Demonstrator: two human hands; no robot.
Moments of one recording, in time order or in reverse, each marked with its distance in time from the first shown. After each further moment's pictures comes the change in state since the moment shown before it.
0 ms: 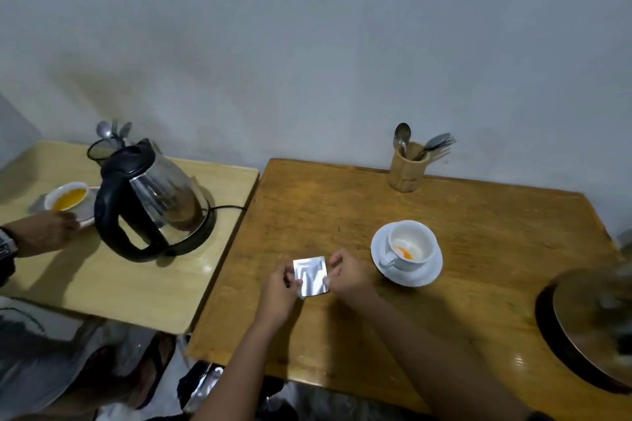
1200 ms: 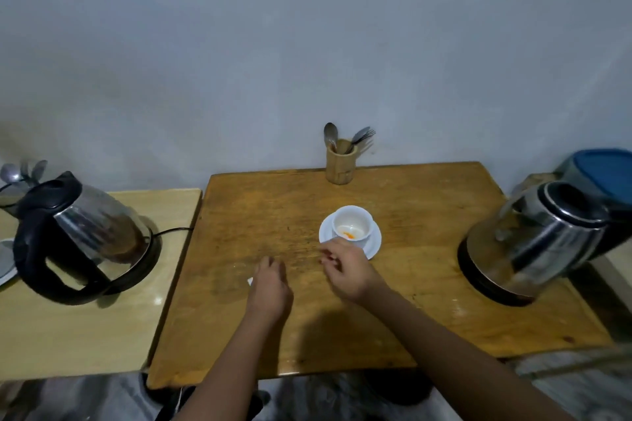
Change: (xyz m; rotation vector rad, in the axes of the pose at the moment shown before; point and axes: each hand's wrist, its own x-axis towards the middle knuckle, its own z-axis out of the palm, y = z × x) left_hand -0.019 0.027 0.031 0.553 -0.100 0.235; right_hand -0.073 0.025 -0.060 -0.085 0.236 -0.402
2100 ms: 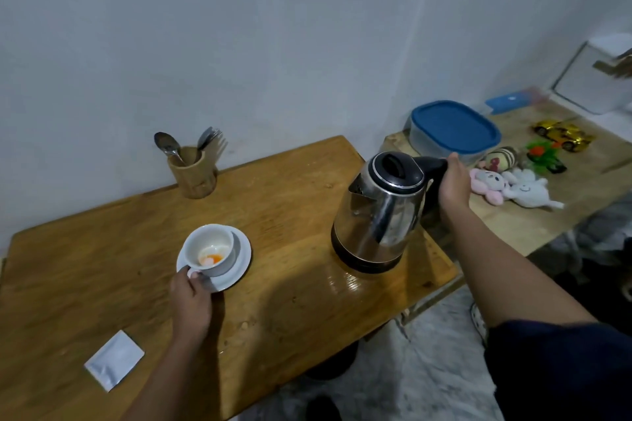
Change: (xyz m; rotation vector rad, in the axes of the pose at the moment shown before) left_hand 0.039 0.105 0.083 -0.482 0.155 0.065; right_hand -0.085 0.190 -0.302 0.505 1.169 0.764
